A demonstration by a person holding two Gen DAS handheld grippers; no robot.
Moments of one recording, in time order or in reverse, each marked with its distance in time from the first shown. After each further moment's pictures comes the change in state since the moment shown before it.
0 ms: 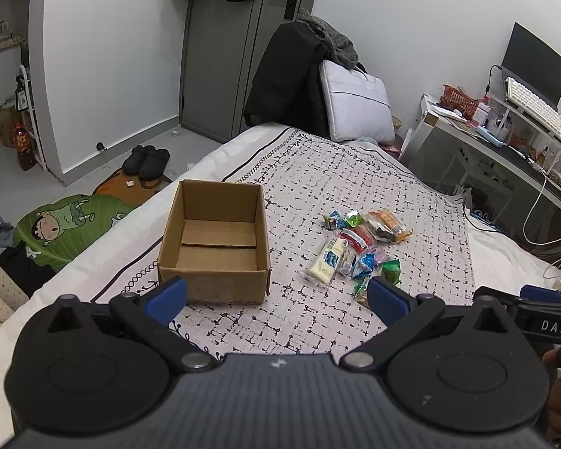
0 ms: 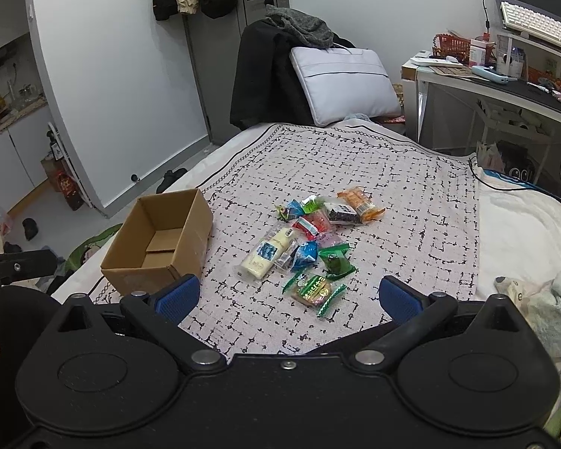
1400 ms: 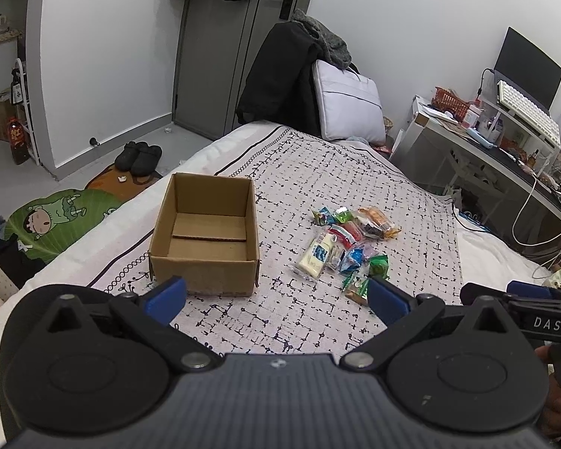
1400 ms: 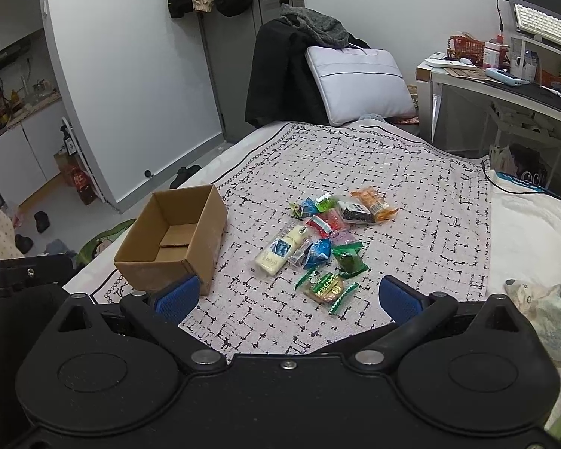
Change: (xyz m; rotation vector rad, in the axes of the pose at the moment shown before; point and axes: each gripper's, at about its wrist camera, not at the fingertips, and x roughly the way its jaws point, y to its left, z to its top) left arm -0.005 -0.003 -0.013 -0.018 -0.002 -0.031; right arm -0.003 0.002 -0.004 -0.023 0.002 0.049
